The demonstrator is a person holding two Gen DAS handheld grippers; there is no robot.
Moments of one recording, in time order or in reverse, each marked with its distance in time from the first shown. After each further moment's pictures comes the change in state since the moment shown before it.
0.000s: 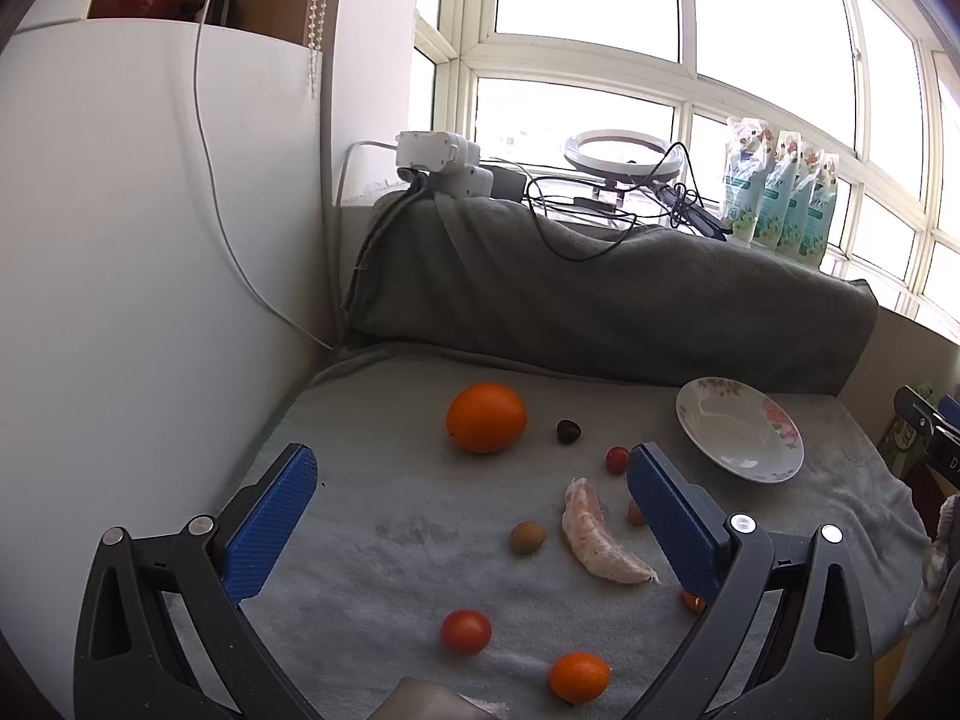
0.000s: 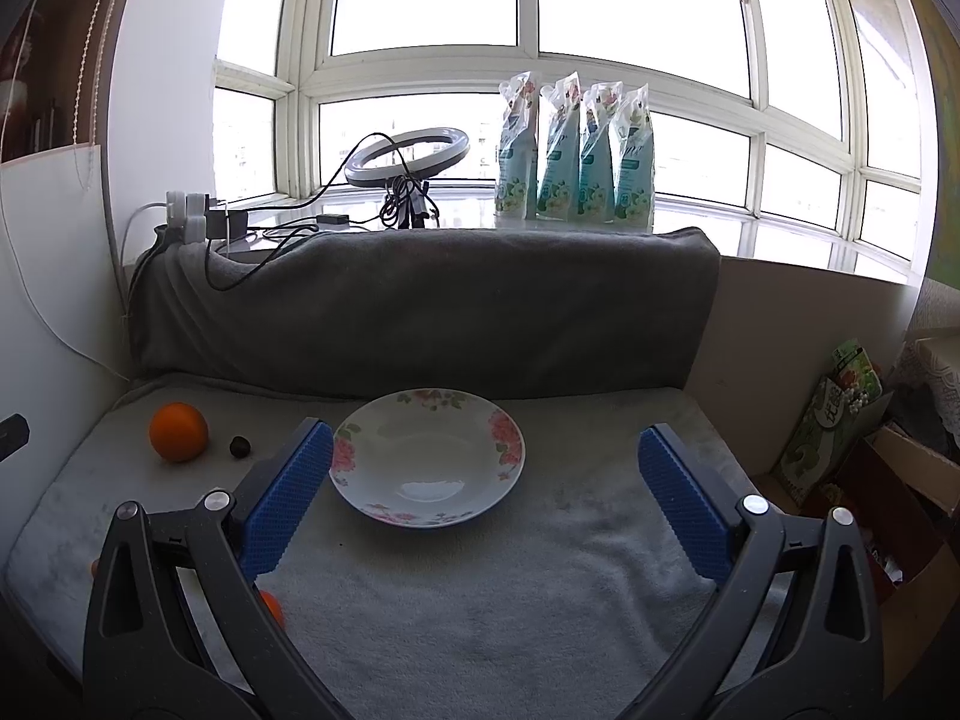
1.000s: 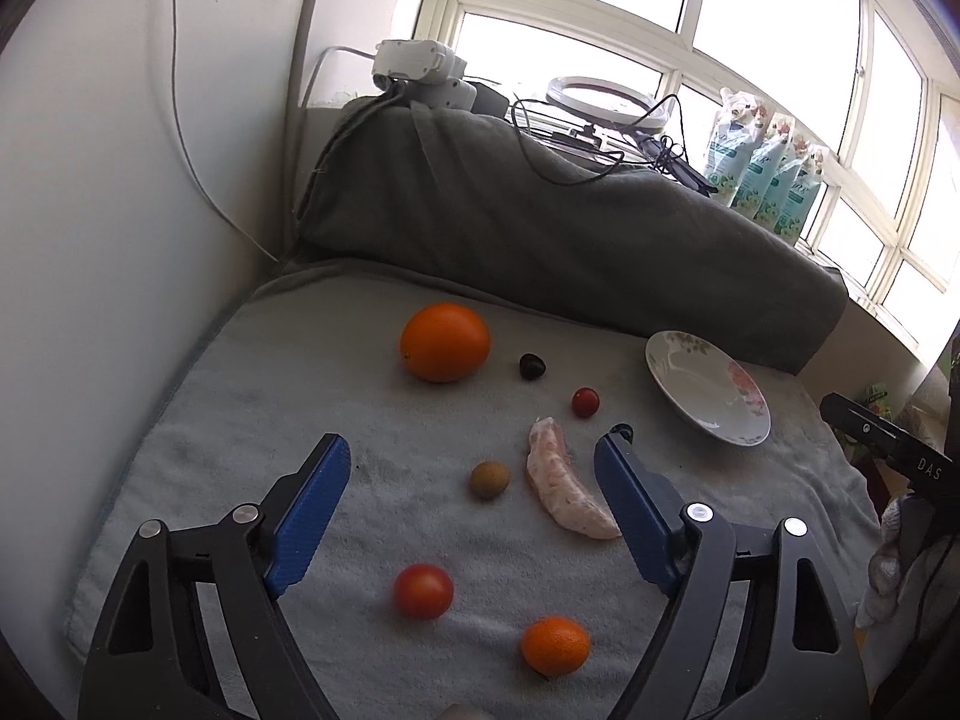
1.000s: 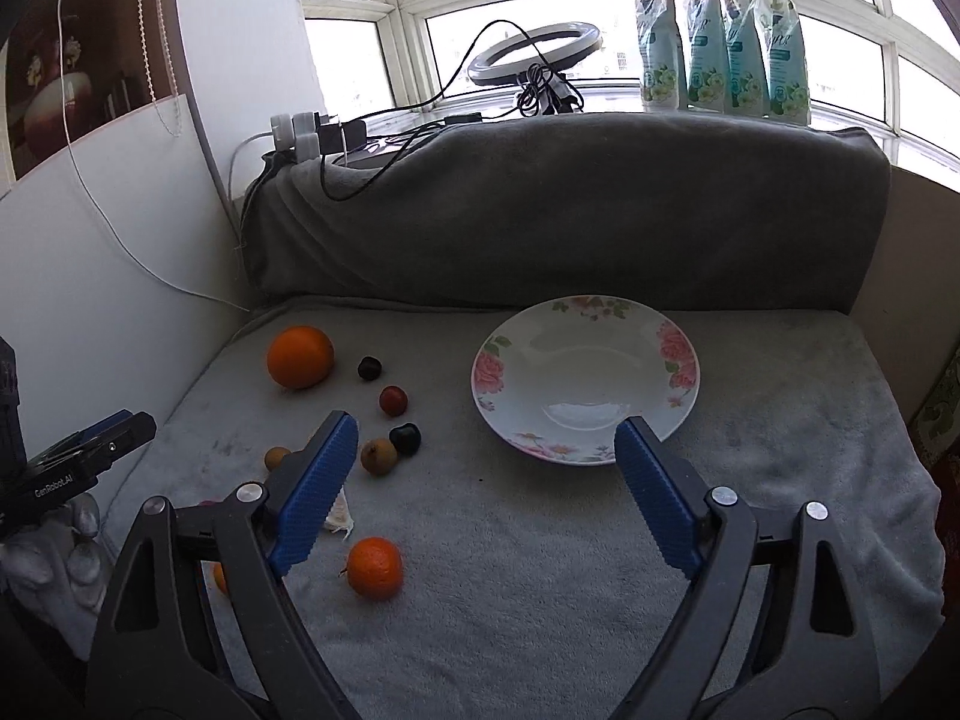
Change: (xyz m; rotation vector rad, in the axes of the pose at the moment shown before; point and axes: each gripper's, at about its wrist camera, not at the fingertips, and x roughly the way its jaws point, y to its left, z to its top) left arm 0.034 0.014 -0.024 -0.088 0.153 -0.165; right arm 0.052 0.024 -0.012 0.009 0.256 0.406
